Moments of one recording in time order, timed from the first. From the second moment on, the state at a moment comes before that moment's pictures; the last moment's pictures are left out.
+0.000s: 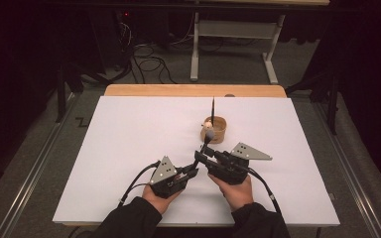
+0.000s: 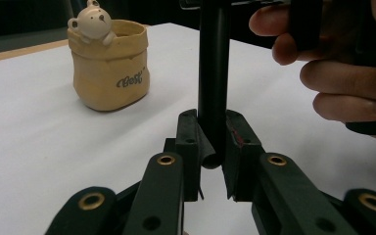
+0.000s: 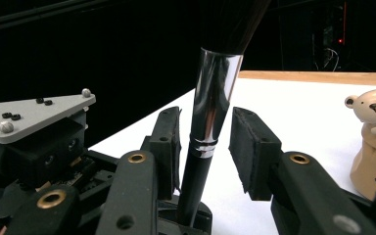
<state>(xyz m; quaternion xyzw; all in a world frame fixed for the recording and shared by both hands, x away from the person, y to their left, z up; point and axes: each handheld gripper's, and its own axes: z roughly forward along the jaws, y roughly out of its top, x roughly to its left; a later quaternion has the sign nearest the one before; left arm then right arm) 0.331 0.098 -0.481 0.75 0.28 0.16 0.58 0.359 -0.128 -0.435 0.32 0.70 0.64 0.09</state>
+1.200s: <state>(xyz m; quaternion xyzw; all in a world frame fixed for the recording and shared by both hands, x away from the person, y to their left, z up) 0.331 0.097 -0.482 0.76 0.28 0.15 0.57 0.358 -0.130 -0.435 0.32 0.69 0.65 0.07</state>
